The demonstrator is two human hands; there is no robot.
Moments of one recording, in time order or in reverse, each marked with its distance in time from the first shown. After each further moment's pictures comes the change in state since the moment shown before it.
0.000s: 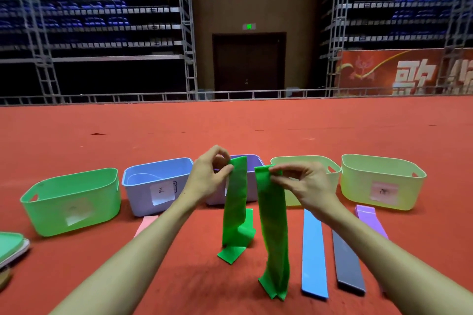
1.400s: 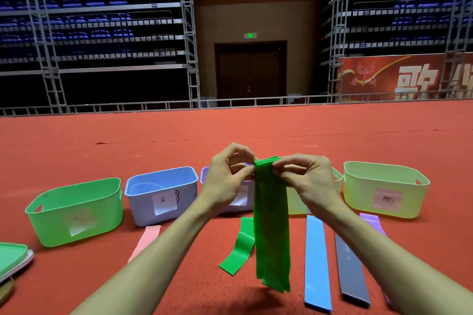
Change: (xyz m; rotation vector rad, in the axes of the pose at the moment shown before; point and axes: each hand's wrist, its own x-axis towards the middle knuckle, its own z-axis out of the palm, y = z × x) left_hand -0.008 0.076 0.010 -0.433 -0.050 -0.002; right_hand 0.010 -0.034 0.000 0.123 0.084 -0.013
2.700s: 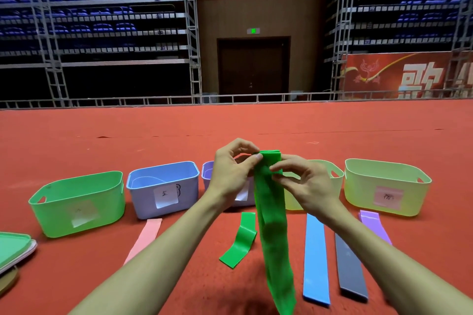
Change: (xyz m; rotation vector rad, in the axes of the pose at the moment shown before) left_hand 0.003 0.000 0.015 -0.111 0.134 -0.104; right_hand -0.006 0.022 -0.006 -0.151 -0.125 -0.143
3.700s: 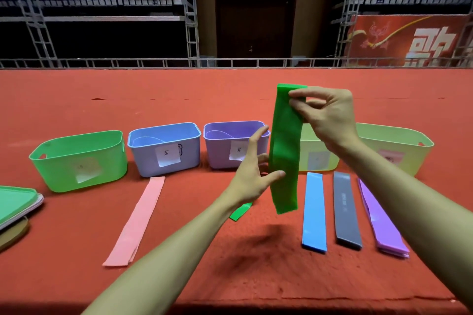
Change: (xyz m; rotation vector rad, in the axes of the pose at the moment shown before) left_hand -0.055 -0.073 0.005 0.142 -0.290 -0.023; right_hand 0.033 -0.014 -0.008 -0.077 0.188 -0.011
